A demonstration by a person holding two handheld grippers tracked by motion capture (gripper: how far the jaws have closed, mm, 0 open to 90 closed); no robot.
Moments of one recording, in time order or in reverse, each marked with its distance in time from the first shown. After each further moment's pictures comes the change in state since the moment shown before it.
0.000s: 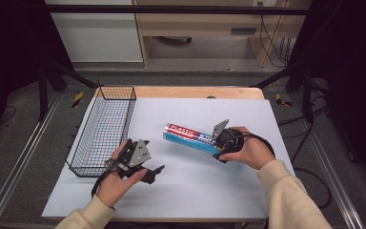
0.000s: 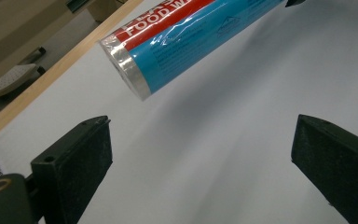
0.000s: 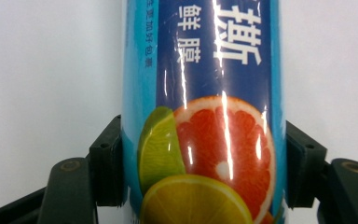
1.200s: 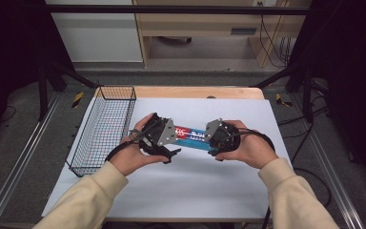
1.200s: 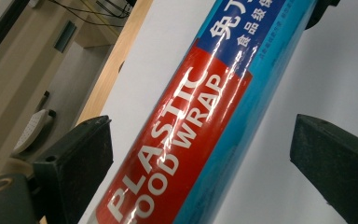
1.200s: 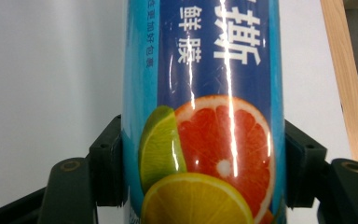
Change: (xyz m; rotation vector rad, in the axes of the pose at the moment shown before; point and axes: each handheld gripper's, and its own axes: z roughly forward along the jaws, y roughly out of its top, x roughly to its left) left arm 0.016 0.085 0.024 0.050 -0.043 0.308; right arm 0.020 0.038 -0.046 -0.020 -0.086 -0.169
